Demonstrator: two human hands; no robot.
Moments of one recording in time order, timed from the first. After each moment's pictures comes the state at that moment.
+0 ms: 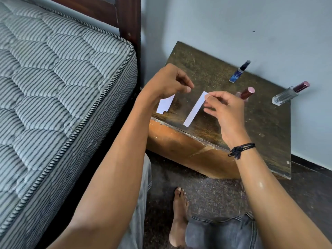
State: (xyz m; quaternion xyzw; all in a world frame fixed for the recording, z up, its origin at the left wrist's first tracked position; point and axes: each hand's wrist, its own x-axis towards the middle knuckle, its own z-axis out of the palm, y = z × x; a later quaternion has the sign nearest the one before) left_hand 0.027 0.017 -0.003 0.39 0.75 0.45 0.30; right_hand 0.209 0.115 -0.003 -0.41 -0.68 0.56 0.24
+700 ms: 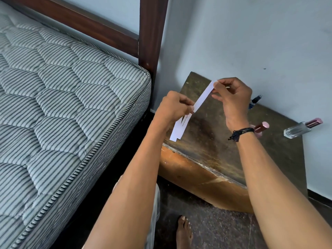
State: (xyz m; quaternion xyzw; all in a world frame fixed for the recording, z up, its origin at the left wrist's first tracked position) left_hand 0.011 0.012 -0.013 0.23 0.75 0.54 0.30; right_hand 0.110 0.159 0.020 -0.28 -0.72 0.53 0.34
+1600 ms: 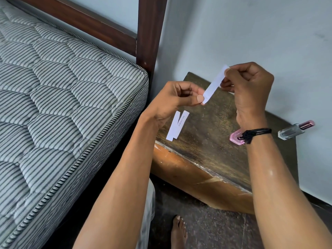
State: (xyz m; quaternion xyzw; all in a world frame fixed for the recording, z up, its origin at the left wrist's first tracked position) left_hand 0.017 -0.005 0.018 0.33 0.48 0.72 0.37; right_hand 0.119 0.143 0.078 -0.26 -0.72 0.51 0.40
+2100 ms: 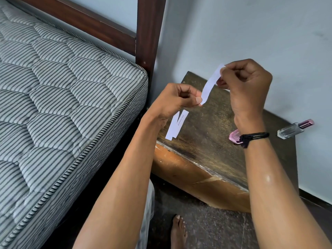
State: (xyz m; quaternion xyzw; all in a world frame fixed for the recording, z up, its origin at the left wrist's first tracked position) left_hand 0.018 0.002 0.013 0.29 0.55 0.70 0.37; right_hand 0.121 0.128 0.083 -0.22 -0.75 0.48 0.41
